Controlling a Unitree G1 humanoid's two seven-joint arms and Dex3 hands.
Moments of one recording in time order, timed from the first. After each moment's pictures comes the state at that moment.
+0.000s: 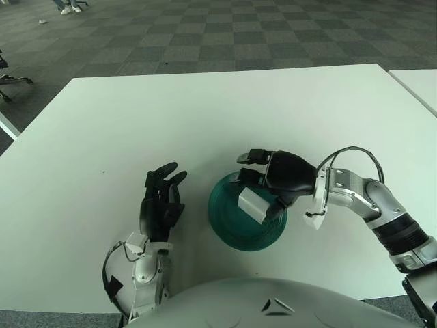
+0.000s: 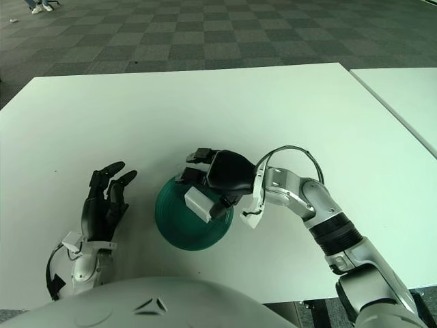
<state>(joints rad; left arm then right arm) 0.44 -0.14 0.00 0.04 -0.18 -0.47 -0.09 -0.27 -0.61 0.40 -0.06 -0.81 -0.79 0.21</state>
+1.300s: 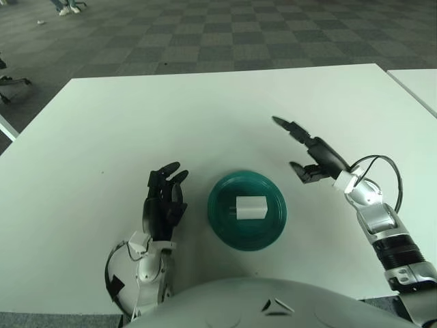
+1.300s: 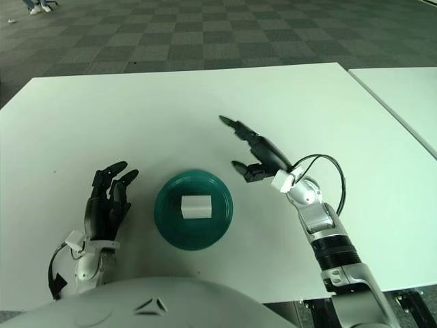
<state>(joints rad) 0.44 -0.14 -0.03 0.03 -0.19 -0.46 -0.07 -0.08 -0.43 0.12 0.22 0.03 -0.53 0.29</state>
